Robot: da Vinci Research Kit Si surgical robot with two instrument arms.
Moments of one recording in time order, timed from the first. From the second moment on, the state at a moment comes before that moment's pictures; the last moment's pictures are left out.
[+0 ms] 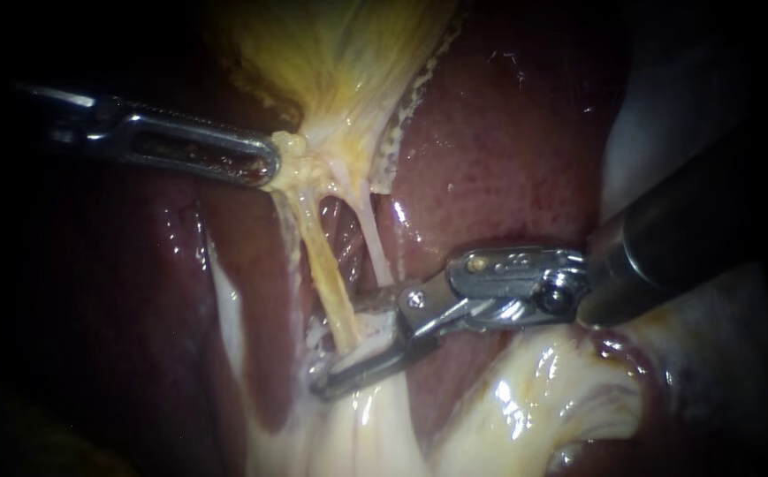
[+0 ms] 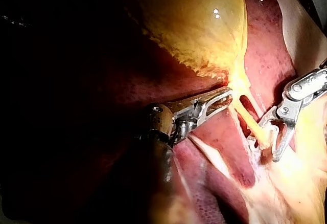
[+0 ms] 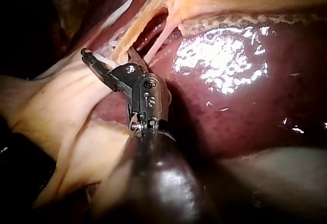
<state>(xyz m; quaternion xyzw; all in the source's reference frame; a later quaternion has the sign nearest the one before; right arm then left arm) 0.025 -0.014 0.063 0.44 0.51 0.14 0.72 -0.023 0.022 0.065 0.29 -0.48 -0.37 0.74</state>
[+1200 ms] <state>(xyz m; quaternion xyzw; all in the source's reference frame) 0.026 -0.013 0.060 0.52 0.51 0.17 0.66 -0.023 0.022 0.065 0.29 -0.48 -0.37 0.74</state>
